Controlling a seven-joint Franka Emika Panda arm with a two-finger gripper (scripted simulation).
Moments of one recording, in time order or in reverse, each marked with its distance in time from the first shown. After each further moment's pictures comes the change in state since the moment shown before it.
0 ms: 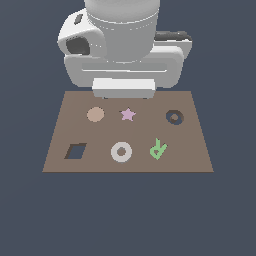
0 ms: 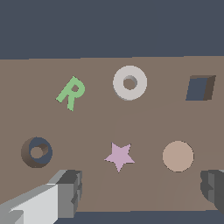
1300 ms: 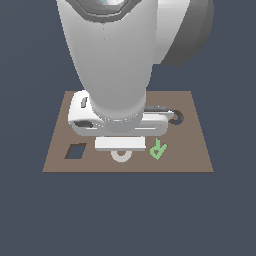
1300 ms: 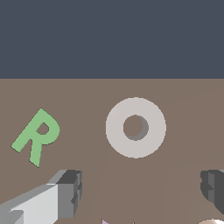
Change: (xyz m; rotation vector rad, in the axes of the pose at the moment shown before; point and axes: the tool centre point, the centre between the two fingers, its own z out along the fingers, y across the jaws) arm 0.067 0.009 0.087 -0.003 0.001 -0.016
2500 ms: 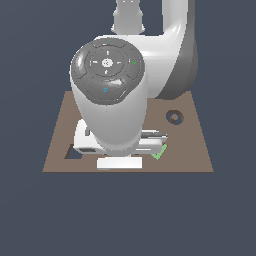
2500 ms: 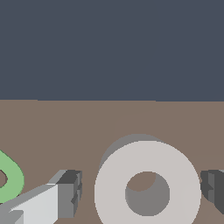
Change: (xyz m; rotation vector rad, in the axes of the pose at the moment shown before) arm 0.030 0.004 0.048 -0.001 0.002 -0.007
